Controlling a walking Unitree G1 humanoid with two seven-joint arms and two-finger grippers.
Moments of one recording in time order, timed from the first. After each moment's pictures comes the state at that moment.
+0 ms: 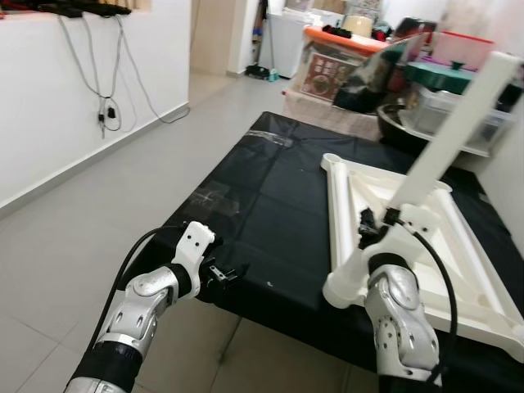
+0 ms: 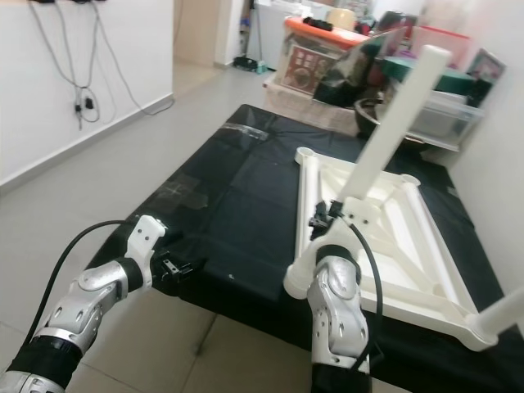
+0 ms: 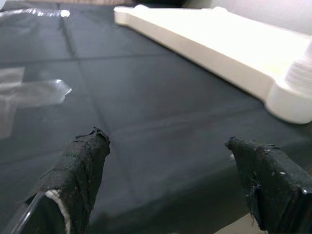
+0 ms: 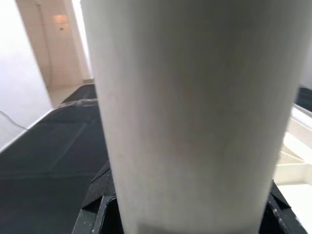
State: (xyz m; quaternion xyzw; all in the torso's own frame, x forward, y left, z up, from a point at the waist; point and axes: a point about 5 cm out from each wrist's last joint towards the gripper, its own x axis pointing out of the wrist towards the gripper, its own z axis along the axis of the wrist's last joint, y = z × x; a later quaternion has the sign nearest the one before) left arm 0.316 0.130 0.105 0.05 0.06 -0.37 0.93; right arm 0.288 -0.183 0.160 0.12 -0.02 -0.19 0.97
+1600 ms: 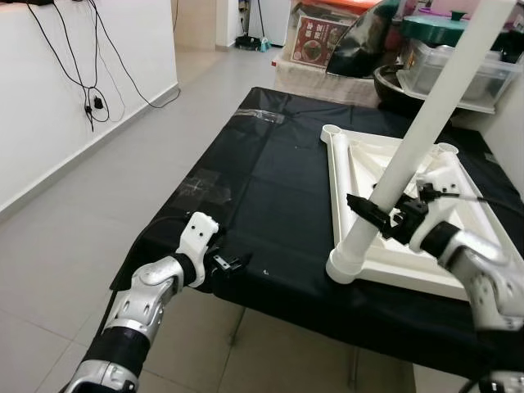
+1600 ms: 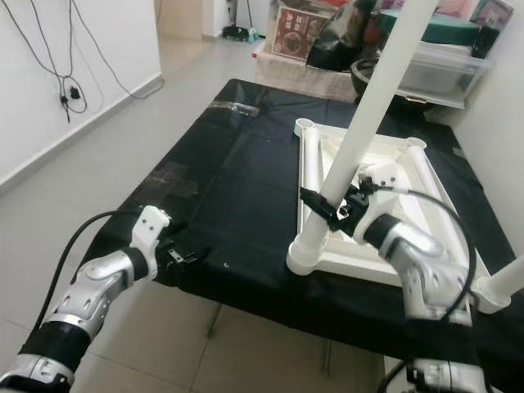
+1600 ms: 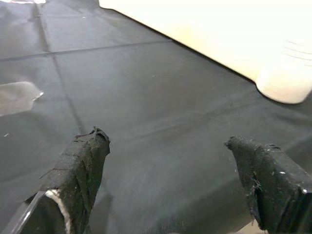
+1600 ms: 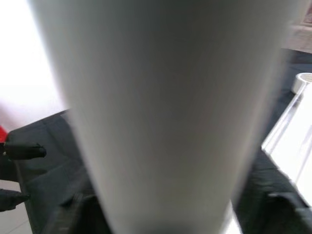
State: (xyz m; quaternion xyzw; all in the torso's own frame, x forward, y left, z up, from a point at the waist) left arm 0.327 0.120 0.111 0.05 0.05 -0.38 0.92; right arm 0.318 -0.251 0.200 0.02 0.03 0.26 0.97
